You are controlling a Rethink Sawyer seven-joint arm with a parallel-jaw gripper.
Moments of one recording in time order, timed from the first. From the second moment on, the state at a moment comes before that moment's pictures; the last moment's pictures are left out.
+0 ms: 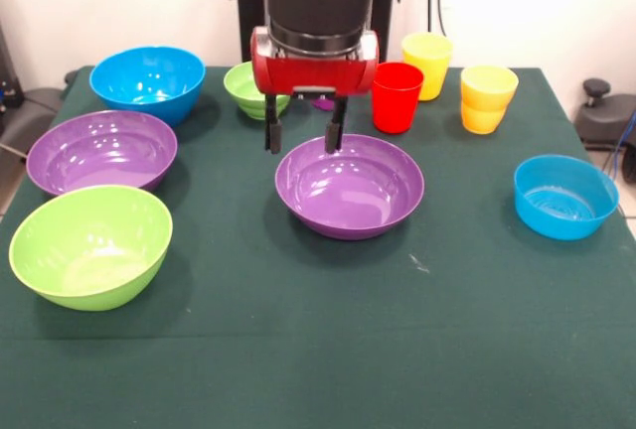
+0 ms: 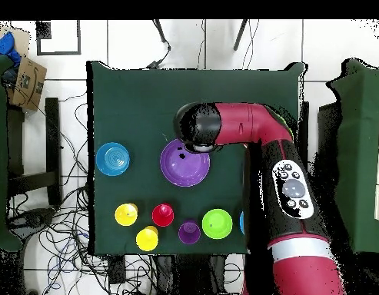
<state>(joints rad) -0.42 -0.66 0.28 1.44 -0.36 0.83 1.70</state>
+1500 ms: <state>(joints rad) -0.58 -0.72 0.41 1.41 -0.37 0.96 1.70</state>
